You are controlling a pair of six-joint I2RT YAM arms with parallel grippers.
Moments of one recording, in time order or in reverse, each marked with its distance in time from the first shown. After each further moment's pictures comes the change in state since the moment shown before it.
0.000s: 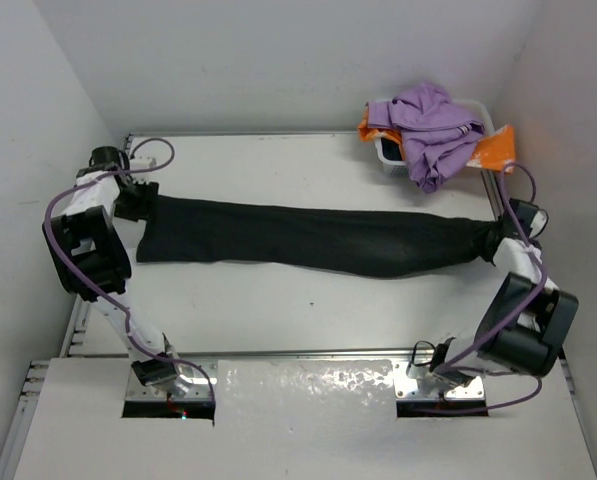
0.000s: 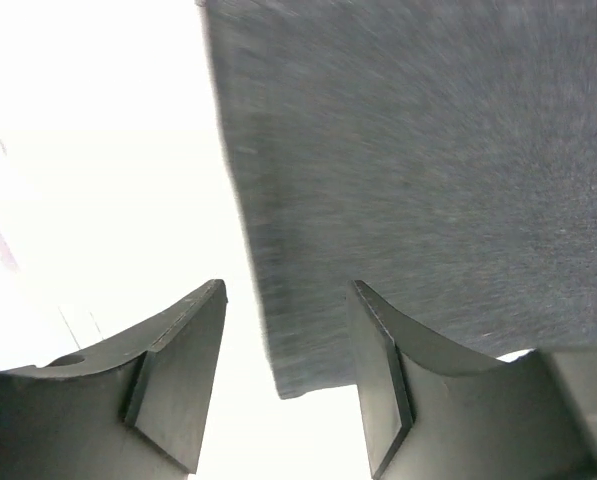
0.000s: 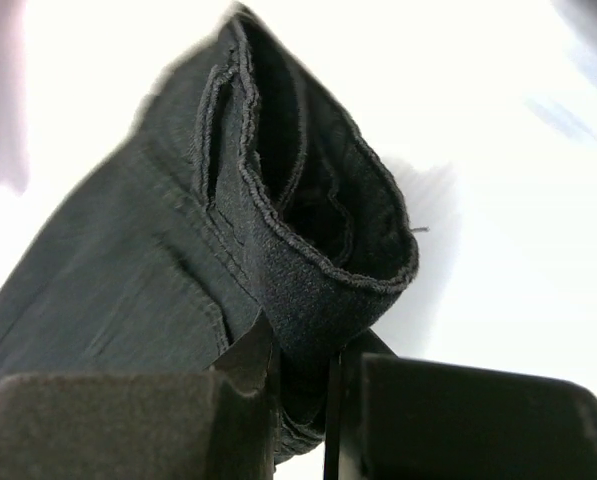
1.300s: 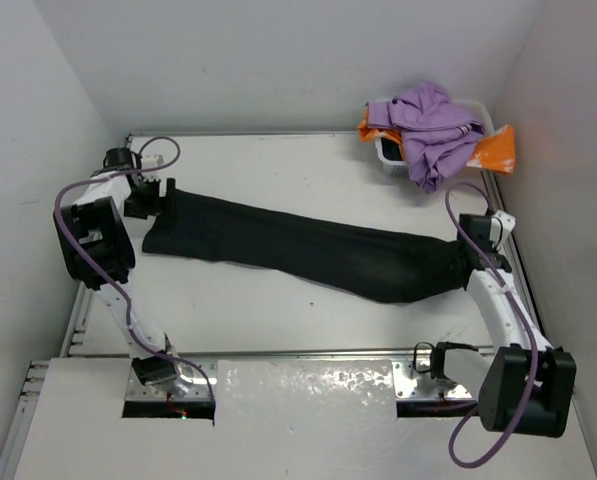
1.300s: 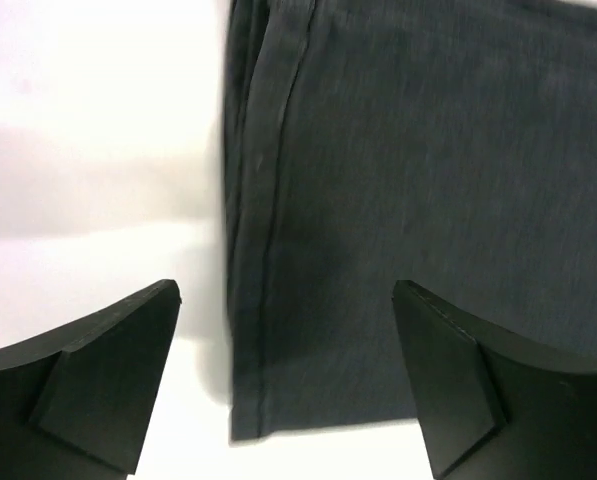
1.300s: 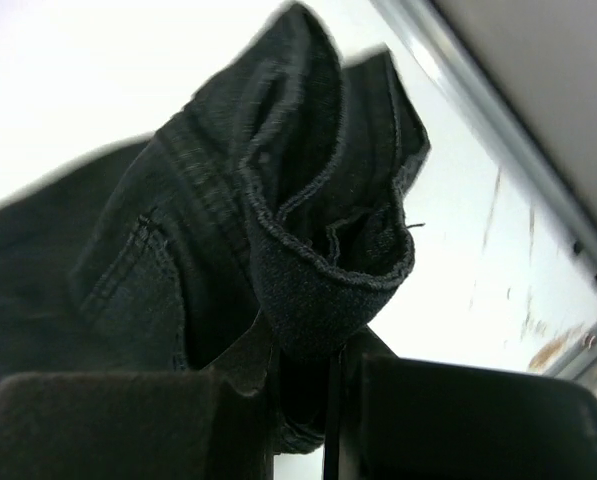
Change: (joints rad) left arm -0.039 0.048 -0.014 0.110 0.069 -0.152; right arm 0.395 -0.351 -0.107 -0.204 0.479 -0.126
